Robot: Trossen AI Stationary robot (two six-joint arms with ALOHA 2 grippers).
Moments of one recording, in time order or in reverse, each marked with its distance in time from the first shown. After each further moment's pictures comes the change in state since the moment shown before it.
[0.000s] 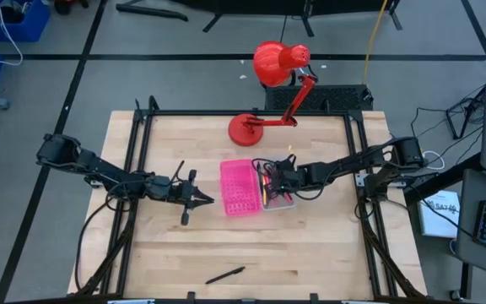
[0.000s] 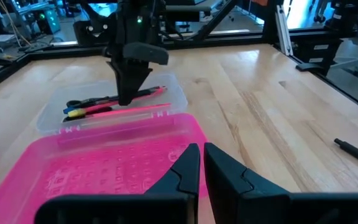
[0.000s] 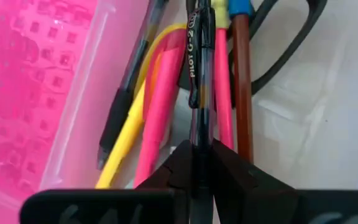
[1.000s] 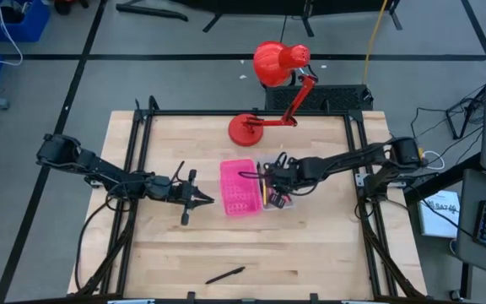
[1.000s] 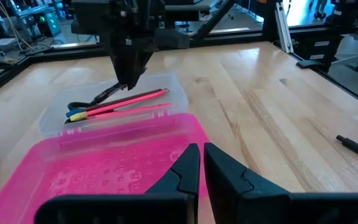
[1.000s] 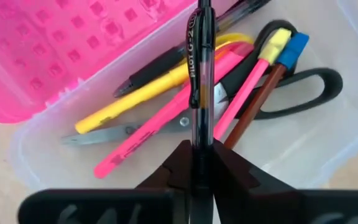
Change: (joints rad) left arm 0.000 0.000 0.000 -0.002 0.000 0.022; right arm 0.007 0.024 0.239 -0.375 -0.039 -0.629
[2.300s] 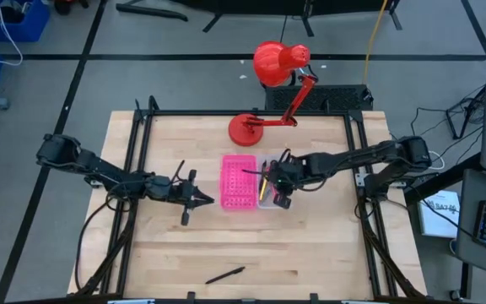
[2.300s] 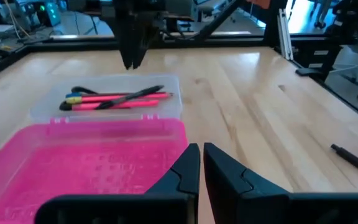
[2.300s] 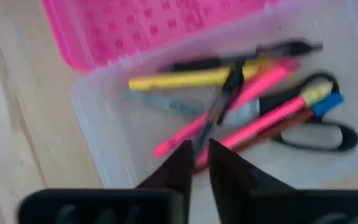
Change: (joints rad) left arm -0.003 0.000 0.005 -0.008 -0.001 -0.068; right arm -0.006 -0.092 0.003 -0.026 -0.096 -0.136
